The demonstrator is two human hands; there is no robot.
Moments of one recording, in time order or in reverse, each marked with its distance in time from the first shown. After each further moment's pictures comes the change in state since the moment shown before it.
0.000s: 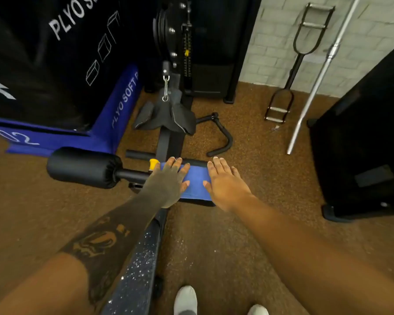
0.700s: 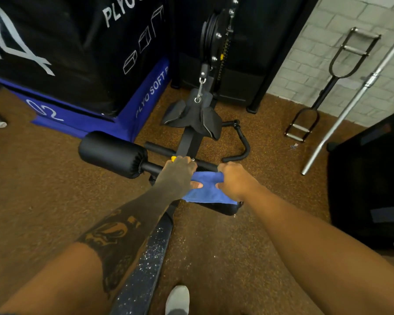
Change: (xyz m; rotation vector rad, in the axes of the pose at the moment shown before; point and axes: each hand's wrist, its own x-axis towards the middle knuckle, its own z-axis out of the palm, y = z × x) left_hand -0.013 -0.036 -0.016 -0.280 0.065 -0.103; right_hand 0.040 -0.040 -0.042 0.071 -0.128 -0.018
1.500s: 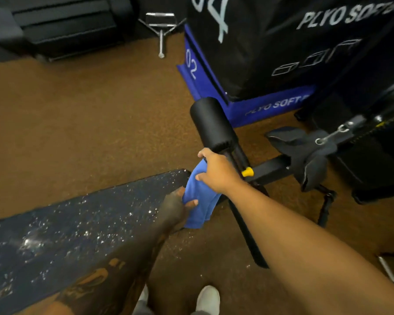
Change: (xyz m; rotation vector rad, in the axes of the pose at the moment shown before) left_hand -0.128 0.014 0.113 -1.202 0.473 -1.121; right_hand 0.052 -0.168 0.060 -0.051 -0.251 -0.711
